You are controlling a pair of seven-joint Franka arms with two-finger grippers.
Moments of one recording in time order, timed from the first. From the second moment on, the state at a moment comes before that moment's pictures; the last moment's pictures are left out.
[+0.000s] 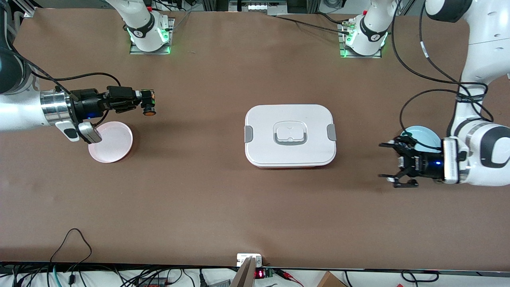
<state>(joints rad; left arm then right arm) 0.28 0.76 -0.02 -1.39 -1.34 1.35 2.10 -0.02 0.25 -0.03 -1.74 1.02 1.37 -0.40</state>
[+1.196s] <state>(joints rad) 0.33 0.70 0.23 -0.97 -0.68 1.49 1.68 -0.02 0.25 -0.03 -1.79 0.05 1.61 -1.09</state>
